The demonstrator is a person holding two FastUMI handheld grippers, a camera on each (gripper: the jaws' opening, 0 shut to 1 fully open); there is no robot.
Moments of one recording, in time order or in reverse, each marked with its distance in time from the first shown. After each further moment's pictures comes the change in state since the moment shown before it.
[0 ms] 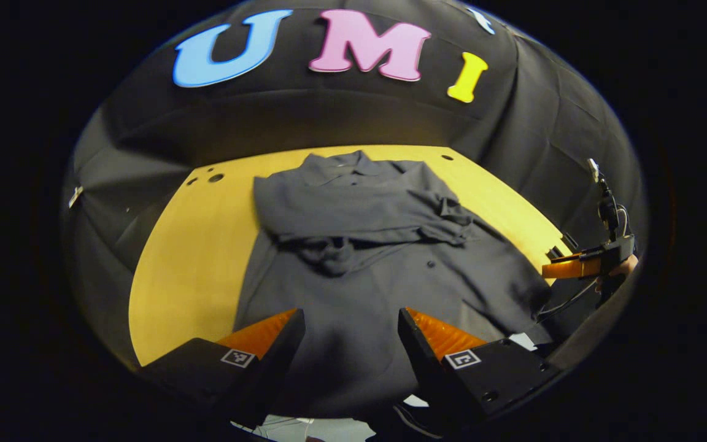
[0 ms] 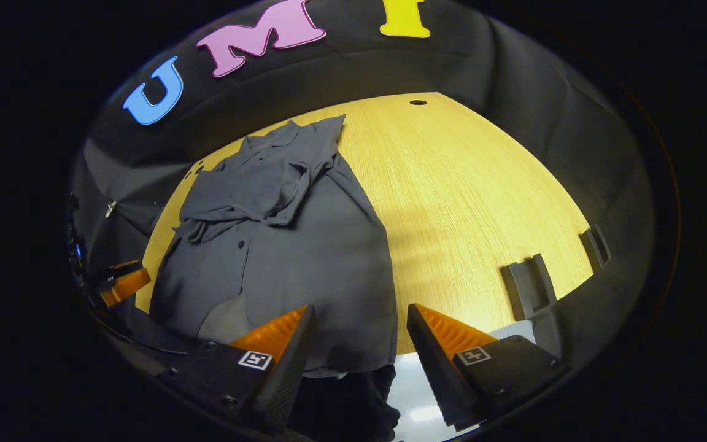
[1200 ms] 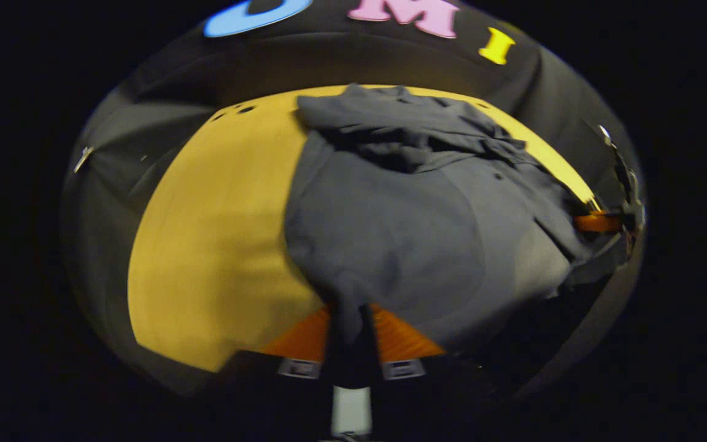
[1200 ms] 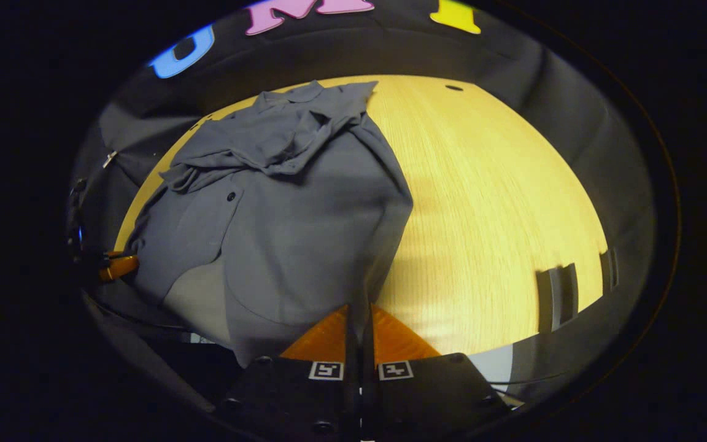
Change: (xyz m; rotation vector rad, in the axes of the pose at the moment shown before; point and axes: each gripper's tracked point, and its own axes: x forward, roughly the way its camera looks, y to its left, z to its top) left arm 0.032 0.046 -0.091 0.033 0.217 0.030; right arm 0.046 0.013 -0.034 -0.109 0.136 0.002
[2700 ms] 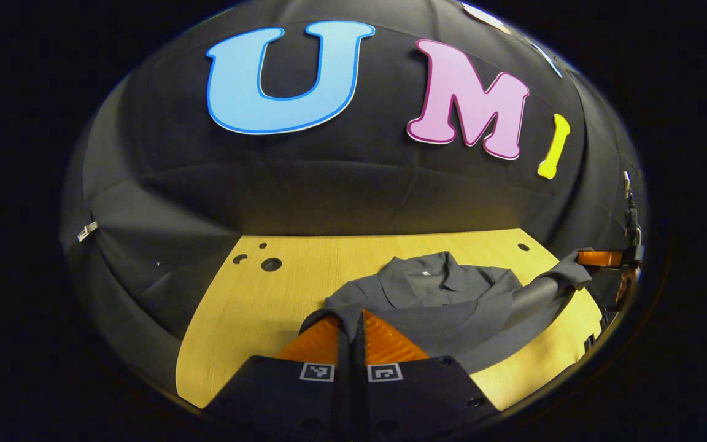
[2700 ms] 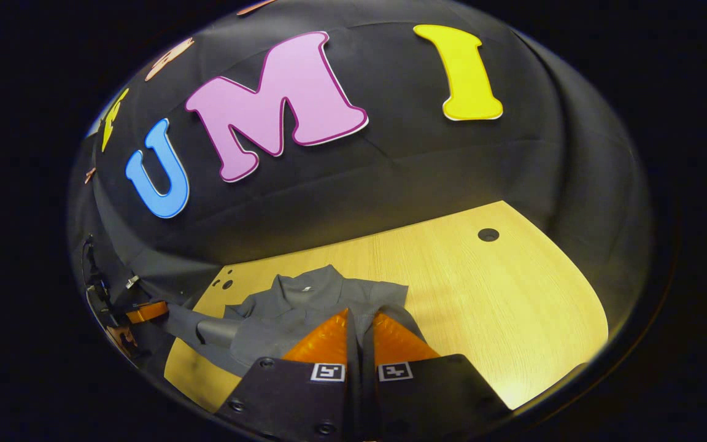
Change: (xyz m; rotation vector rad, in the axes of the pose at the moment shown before) left arm -0.007 0.092 0.346 -0.139 -0.501 0.142; right arm -0.008 0.031 0.375 0.085 -0.571 0.184
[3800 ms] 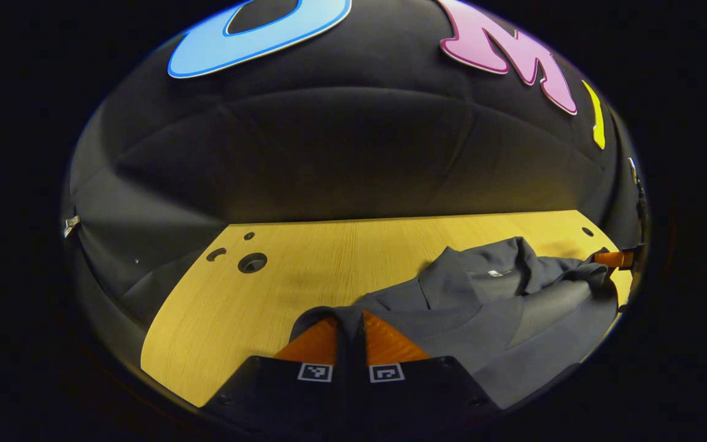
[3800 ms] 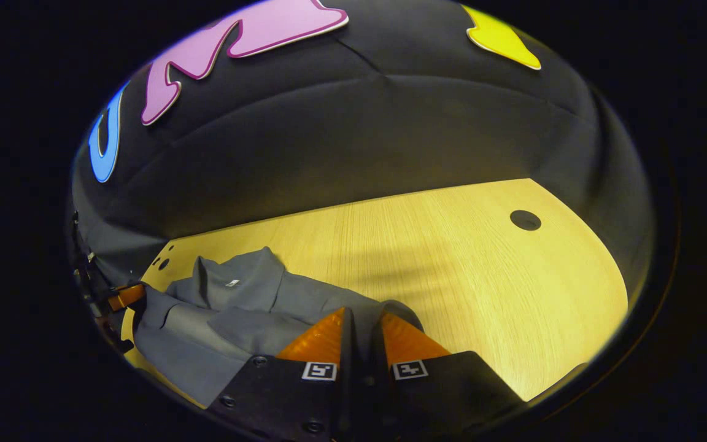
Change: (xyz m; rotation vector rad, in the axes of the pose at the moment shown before) left arm 0.178 0.014 -0.048 0.030 0.052 0.135; right arm 0.183 -0.061 -0.058 -0.060 0.114 -0.092
